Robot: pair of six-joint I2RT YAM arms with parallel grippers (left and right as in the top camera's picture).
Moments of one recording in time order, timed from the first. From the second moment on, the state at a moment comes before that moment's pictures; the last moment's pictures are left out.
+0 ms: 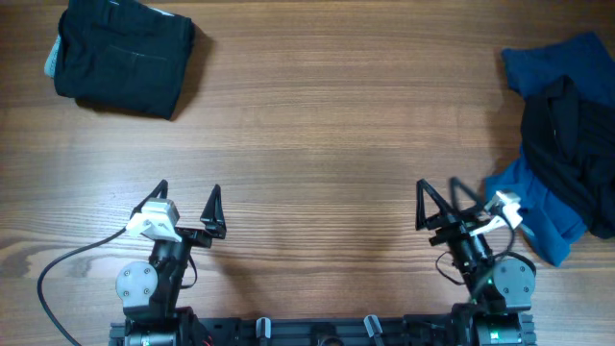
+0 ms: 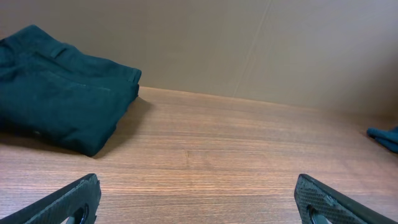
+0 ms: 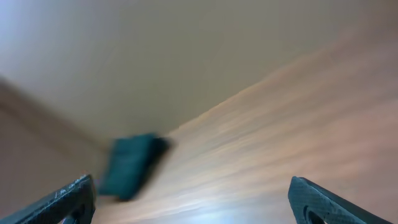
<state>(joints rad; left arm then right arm) 0.09 0.01 0.01 -0.05 0.26 -0.20 0.02 0.02 0.01 0.02 -0.35 0.80</state>
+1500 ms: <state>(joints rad) 0.09 0.01 0.01 -0.05 0.26 -0.20 -0.06 1.58 1.57 -0.93 0.31 0.08</state>
